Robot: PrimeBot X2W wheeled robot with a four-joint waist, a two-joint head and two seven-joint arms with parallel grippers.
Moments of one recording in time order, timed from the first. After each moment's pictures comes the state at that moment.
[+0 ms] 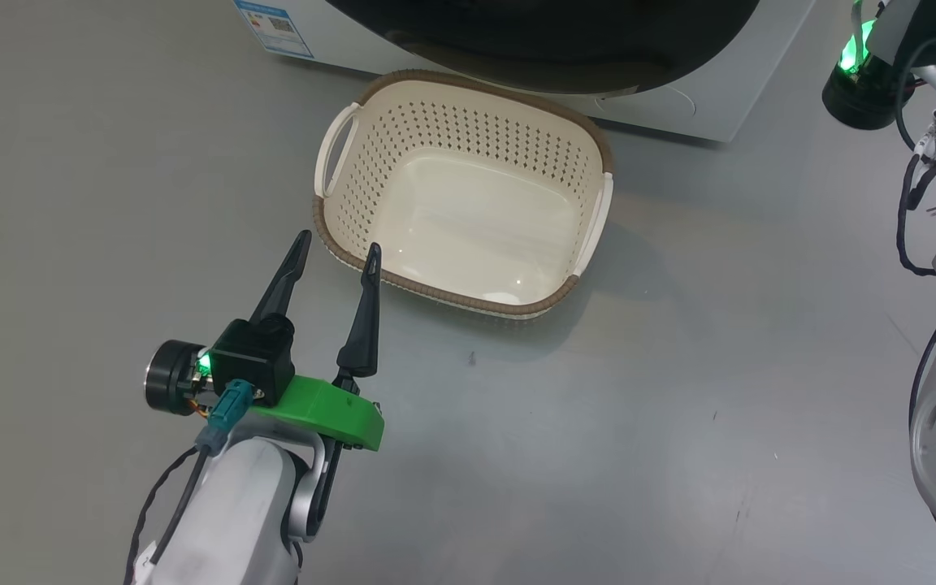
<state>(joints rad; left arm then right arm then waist) -0.37 0.03 -0.43 0.25 -0.36 0.11 -0.25 -1.16 -0.09 -0.22 0.79 1.45 -0.11 0.73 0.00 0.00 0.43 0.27</state>
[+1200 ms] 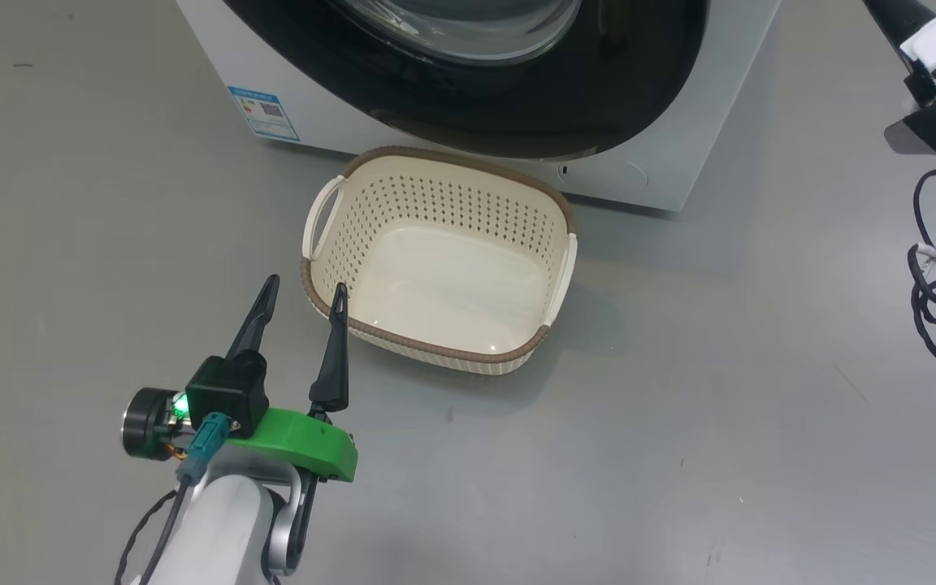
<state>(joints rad) -0.29 0.03 -0.37 0.27 -0.34 0.11 -0.25 -0.96 -0.22 -0.01 0.67 1.07 0.12 0.49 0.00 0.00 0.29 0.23</state>
